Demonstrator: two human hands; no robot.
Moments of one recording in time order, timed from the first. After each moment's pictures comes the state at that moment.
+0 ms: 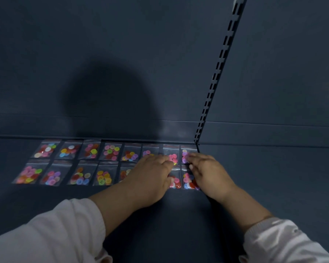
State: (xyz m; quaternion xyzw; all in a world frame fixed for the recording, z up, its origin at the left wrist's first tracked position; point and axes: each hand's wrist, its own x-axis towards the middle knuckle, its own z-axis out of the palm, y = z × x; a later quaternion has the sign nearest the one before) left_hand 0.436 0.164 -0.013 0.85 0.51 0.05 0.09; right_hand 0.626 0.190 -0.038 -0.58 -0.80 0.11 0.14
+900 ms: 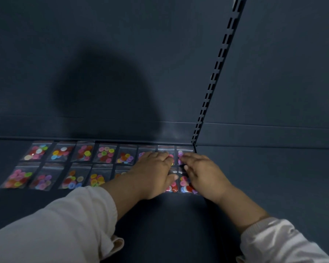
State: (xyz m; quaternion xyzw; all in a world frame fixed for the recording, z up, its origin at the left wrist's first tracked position) left_hand 0.445 0.195 -0.024 0.85 0.51 -0.01 0.12; right_hand 0.624 0.198 -0.037 -0.55 -0.82 0.11 0.14
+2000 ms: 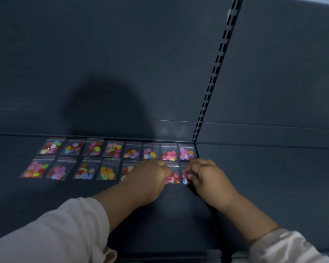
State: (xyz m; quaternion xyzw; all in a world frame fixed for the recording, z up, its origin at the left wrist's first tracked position) left_hand 0.423 0.158 -0.035 0.87 0.47 0.10 0.09; right_hand 0.624 0.150 -0.031 -0.56 -0.80 0.10 0.17
